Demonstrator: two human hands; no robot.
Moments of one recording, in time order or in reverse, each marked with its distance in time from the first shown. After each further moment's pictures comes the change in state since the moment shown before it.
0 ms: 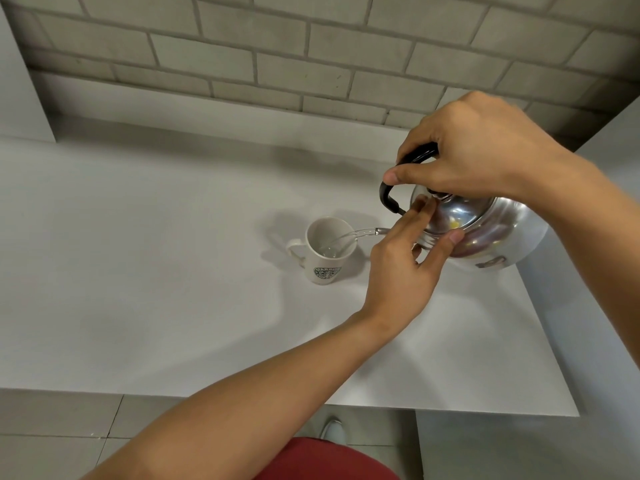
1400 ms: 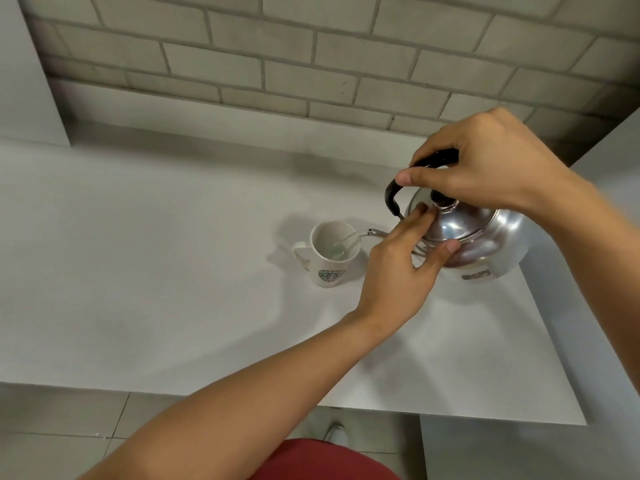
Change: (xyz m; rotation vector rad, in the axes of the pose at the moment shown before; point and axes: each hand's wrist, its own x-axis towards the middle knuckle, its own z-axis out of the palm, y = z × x) left_hand 0.004 0.002 -0.012 0.168 -0.083 0.004; right_hand -0.010 0.022 0.013 0.142 0.080 0.004
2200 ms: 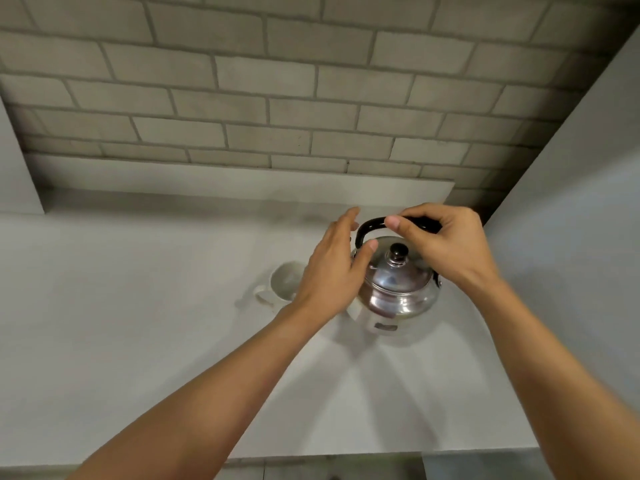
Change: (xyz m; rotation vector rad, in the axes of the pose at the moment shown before) left_hand 0.048 0.008 -0.022 0.318 -0.170 0.043; right_hand -0.066 0.060 0.059 0.593 0.403 0.364
